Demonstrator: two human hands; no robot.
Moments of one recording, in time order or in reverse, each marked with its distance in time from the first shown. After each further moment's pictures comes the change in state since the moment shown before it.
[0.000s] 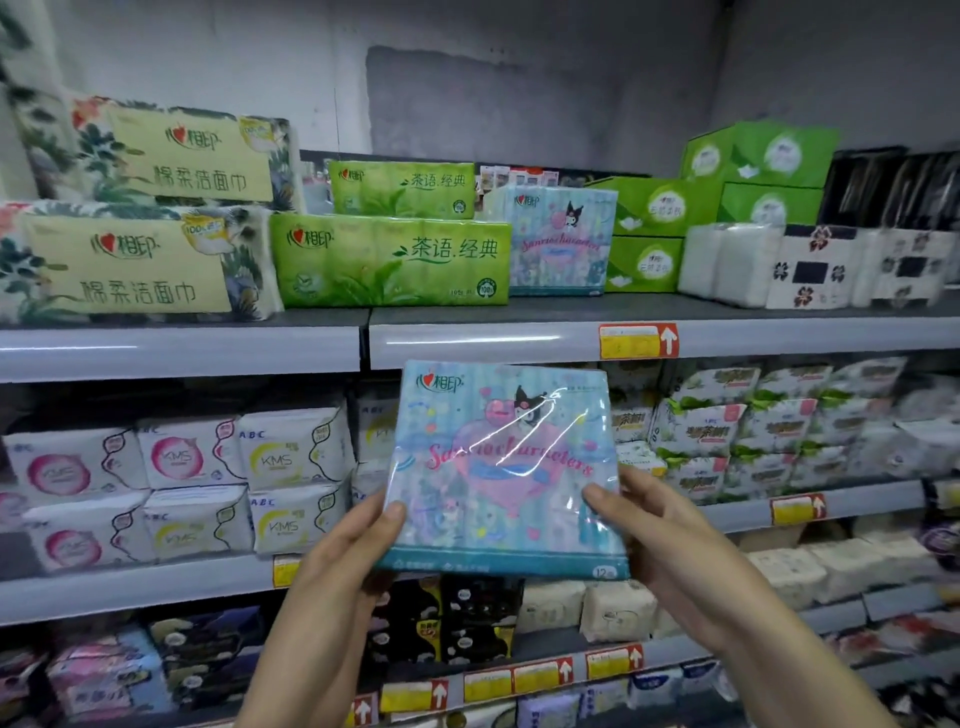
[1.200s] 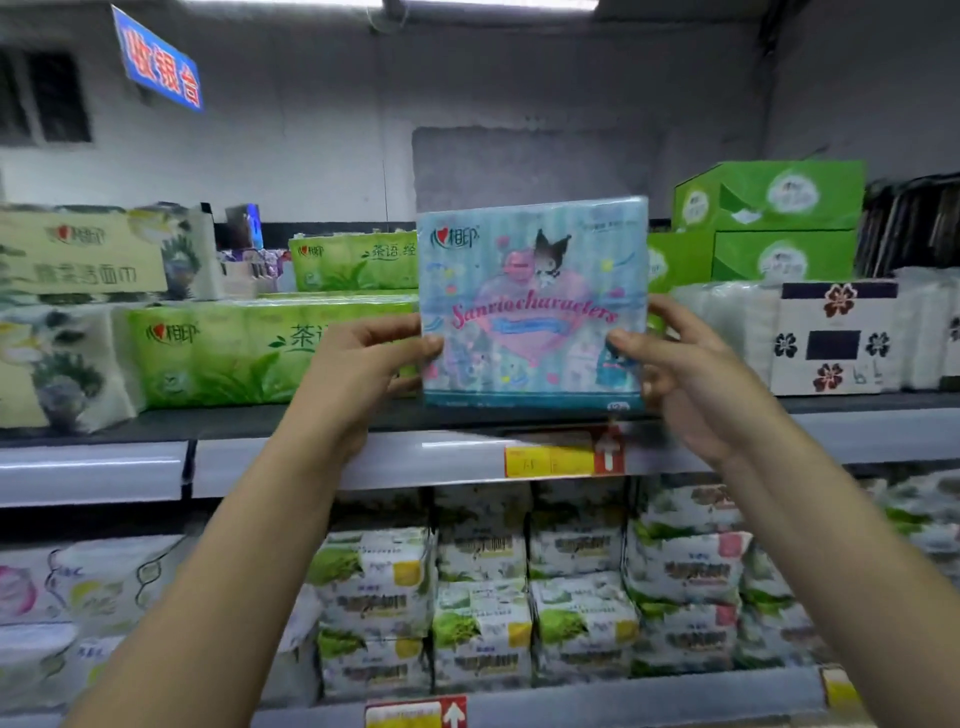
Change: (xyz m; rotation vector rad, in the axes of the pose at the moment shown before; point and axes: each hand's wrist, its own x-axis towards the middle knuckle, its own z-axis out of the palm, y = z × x) left_hand 0.193 0.087 0.189 0.396 0.015 0.461; right_hand 0.179 -0.161 -0.126 0.165 -0.127 -0.436
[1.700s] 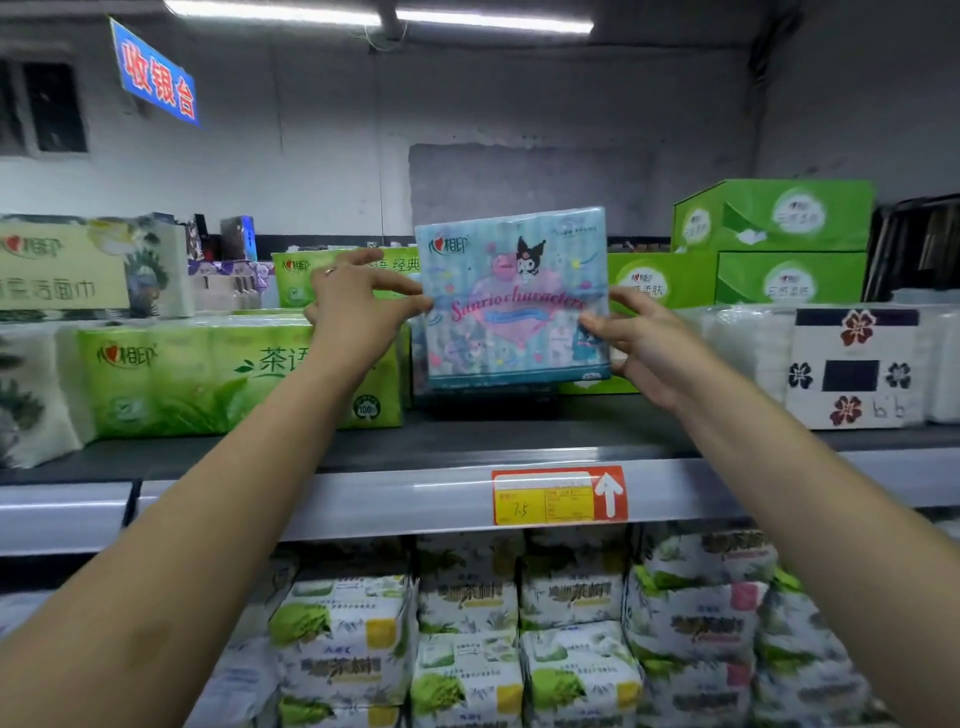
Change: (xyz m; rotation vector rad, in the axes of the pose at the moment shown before) left_hand 0.103 -0.005 0.003 0.598 0.244 0.278; right_hand 0.103 0.010 -0.012 -0.203 0.006 0.044
